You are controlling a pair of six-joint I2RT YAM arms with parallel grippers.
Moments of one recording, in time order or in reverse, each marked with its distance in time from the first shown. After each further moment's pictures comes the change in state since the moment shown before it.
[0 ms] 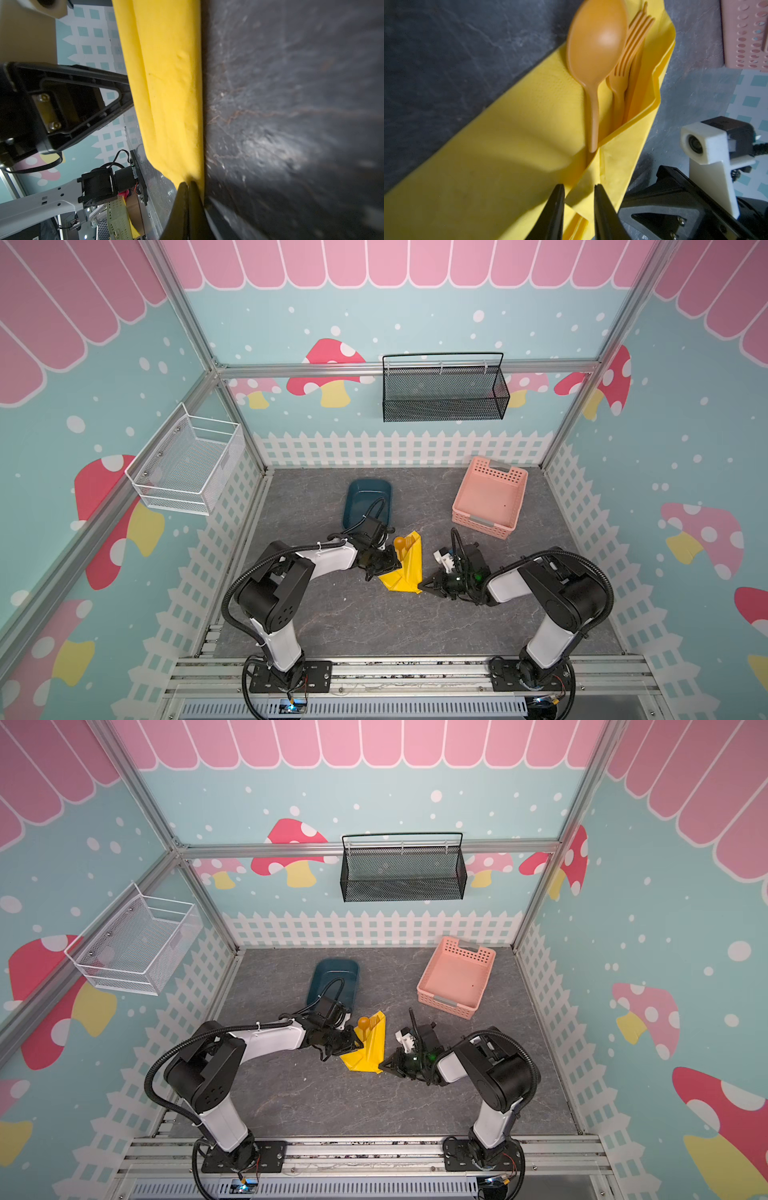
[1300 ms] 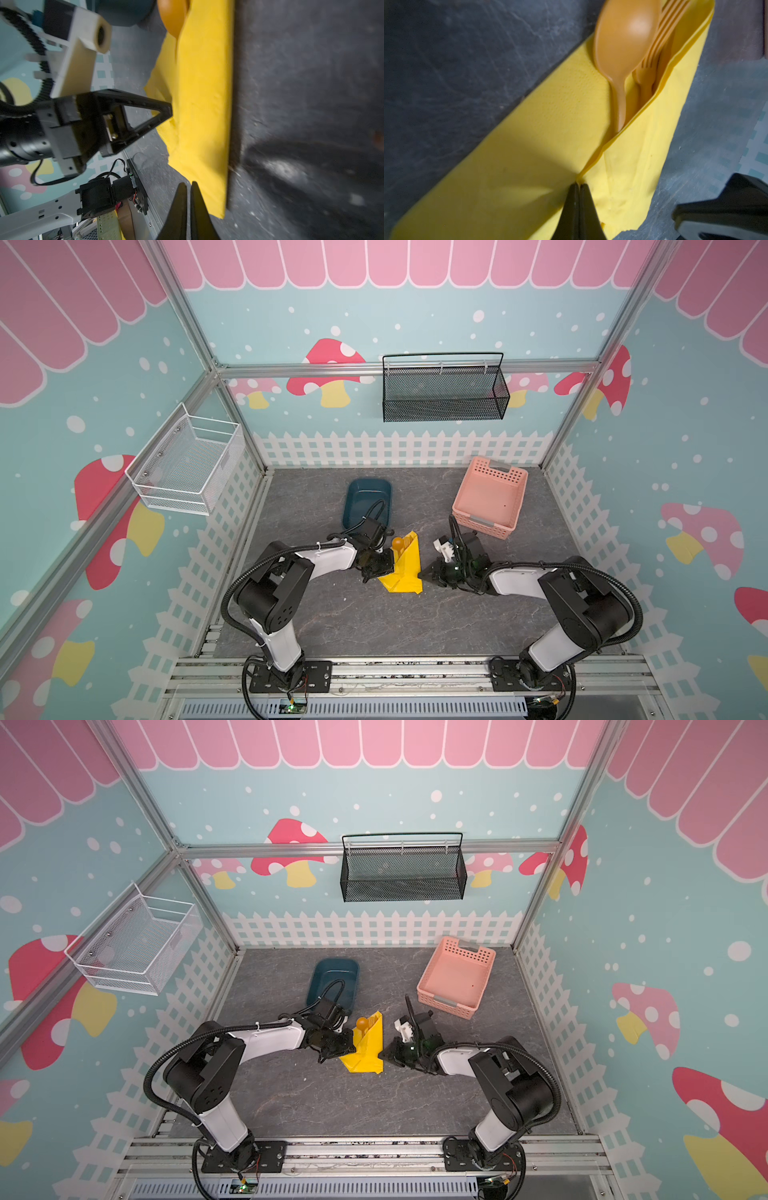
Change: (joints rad) left arm 0.002 -0.003 -0.001 -0.076 -0.061 0.063; right arm 0.019 -0.138 0.172 -0.327 0.096 -0.086
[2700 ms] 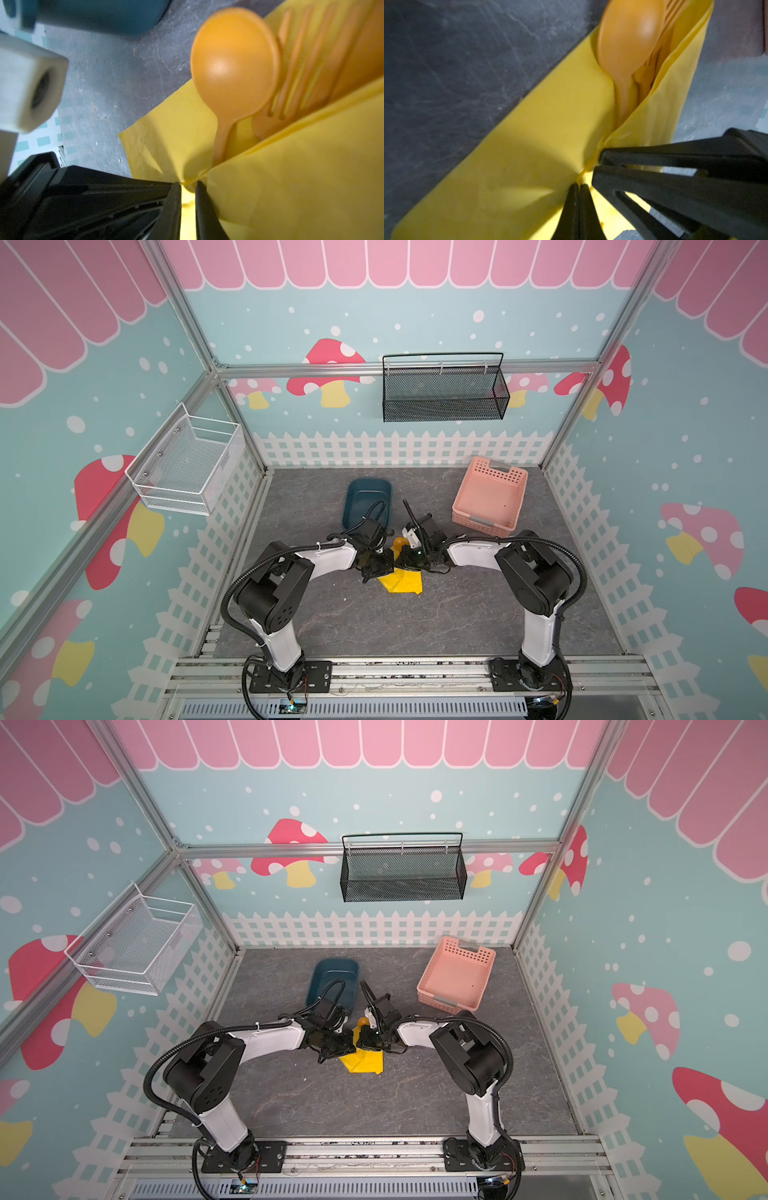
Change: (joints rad) left arm 0.000 0.000 -0.002 0.003 0.000 0.014; right arm 0.146 0.339 0.466 -0.327 0.225 -0.165
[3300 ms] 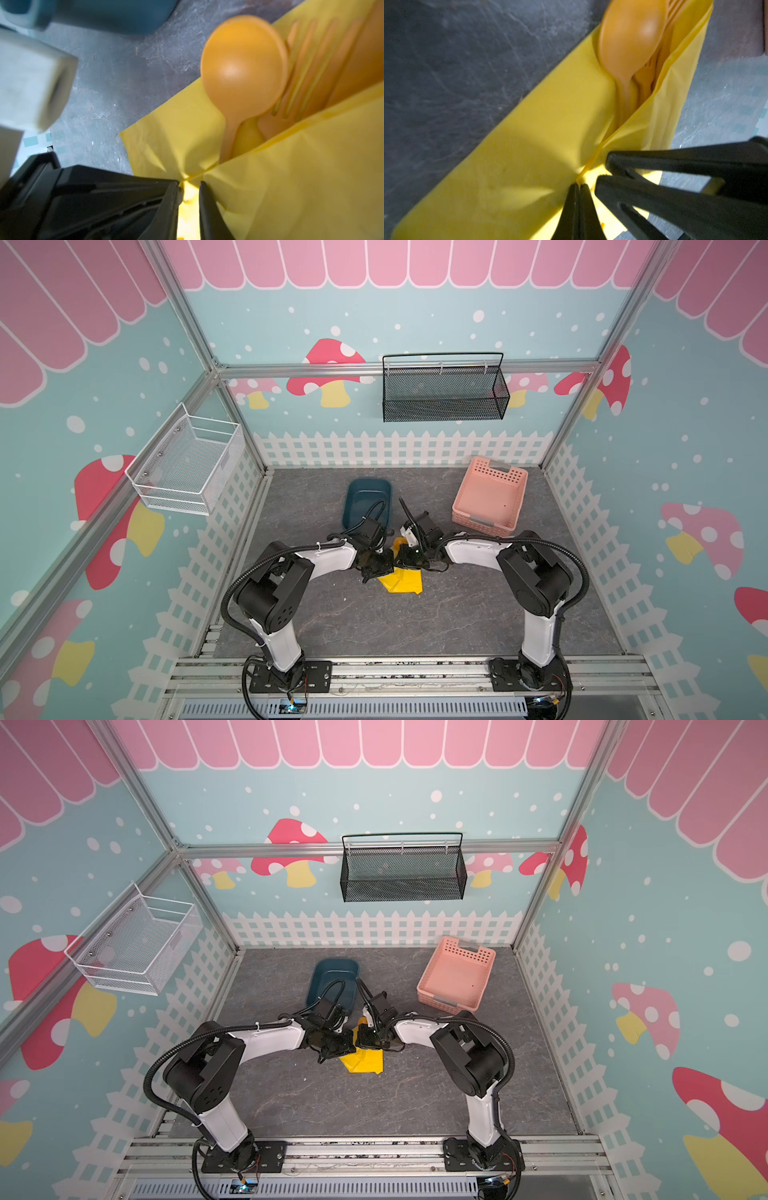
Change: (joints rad) left arm 0.000 0.000 -0.001 0.000 0.000 0.000; right arm 0.018 -0.019 0.051 -0.103 0.039 -0.018
